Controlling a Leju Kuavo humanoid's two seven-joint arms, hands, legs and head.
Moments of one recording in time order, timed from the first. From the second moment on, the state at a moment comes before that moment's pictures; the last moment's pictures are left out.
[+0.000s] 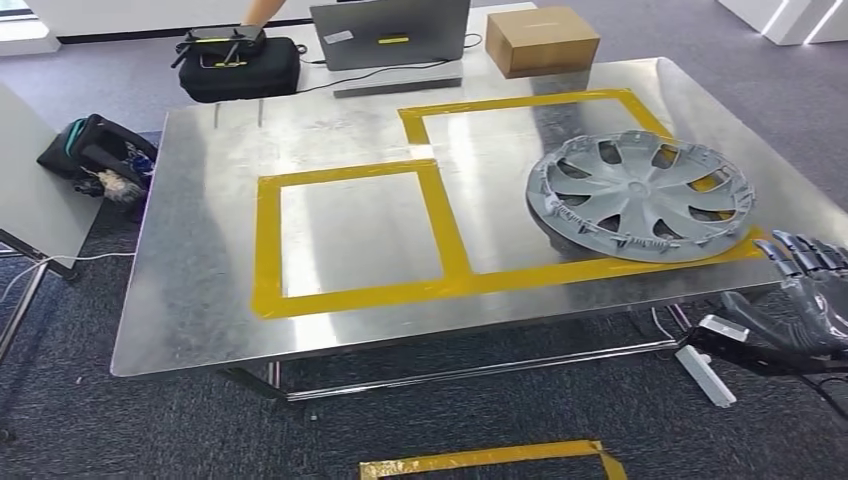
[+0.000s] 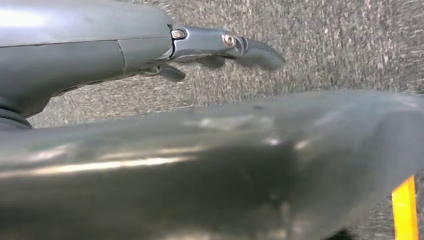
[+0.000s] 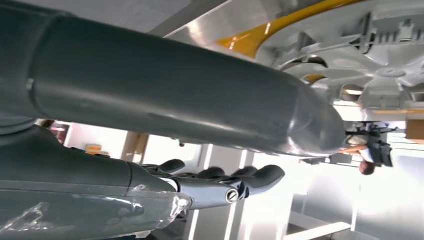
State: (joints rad) left arm 0.01 0.09 -1.18 -0.01 1.14 -0.01 -0.39; right arm 0.18 -0.67 -0.09 -1.75 0.88 -0.09 0.04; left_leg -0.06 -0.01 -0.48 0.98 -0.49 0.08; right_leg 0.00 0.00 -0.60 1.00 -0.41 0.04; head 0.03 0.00
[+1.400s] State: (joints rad) left arm 0.00 0.04 -1.18 -0.01 1.08 0.04 -0.39; right arm 0.32 -0.67 -0.25 -1.81 0.83 -0.08 -0.01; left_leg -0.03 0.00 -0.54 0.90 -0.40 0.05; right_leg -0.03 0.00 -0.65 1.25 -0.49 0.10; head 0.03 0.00
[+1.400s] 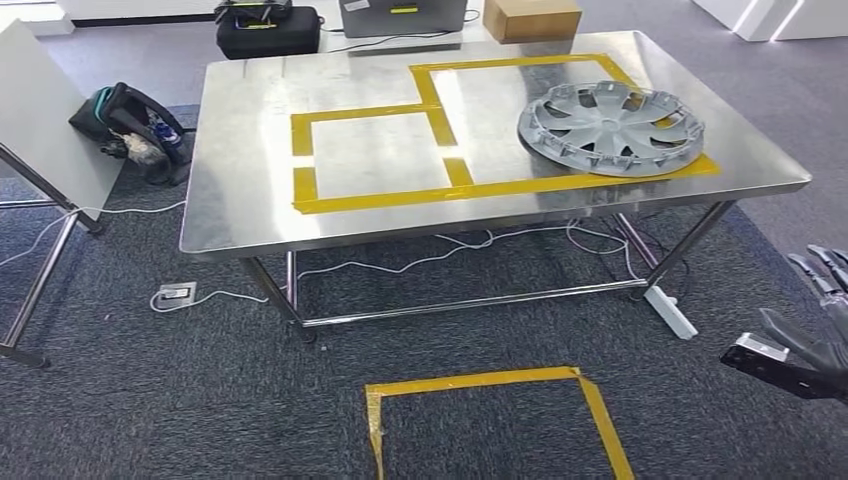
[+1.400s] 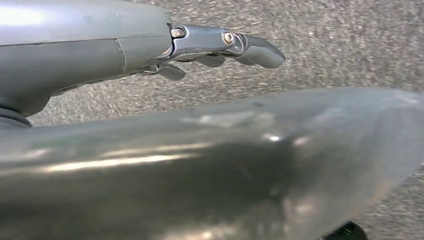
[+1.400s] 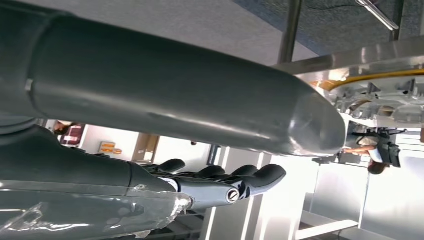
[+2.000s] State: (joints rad) left arm 0.01 0.04 -1.17 -0.01 1.07 0.05 -0.39; right arm 0.34 -0.65 -0.25 -1.83 0.89 -0.10 0.01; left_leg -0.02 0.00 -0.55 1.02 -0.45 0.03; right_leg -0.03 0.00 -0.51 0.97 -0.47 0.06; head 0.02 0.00
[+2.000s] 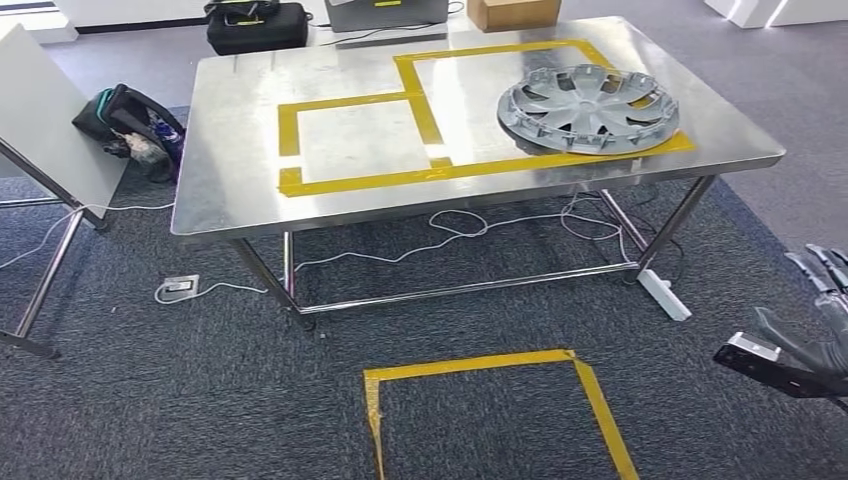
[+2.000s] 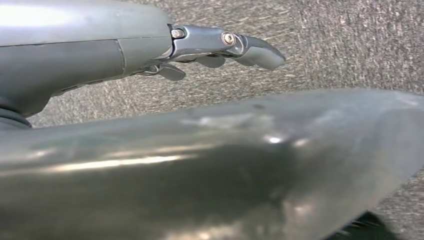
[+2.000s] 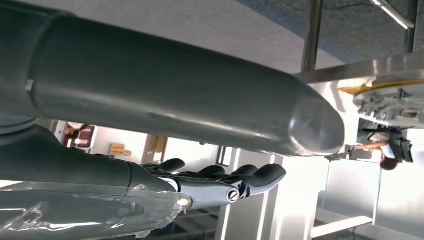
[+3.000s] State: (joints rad) left arm 0.01 0.05 -1.13 -0.01 1.05 0.03 -0.39; right arm 0.33 -0.64 -0.24 -1.83 1.00 -0.19 0.02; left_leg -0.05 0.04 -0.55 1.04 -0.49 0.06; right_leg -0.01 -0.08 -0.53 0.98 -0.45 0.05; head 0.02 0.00
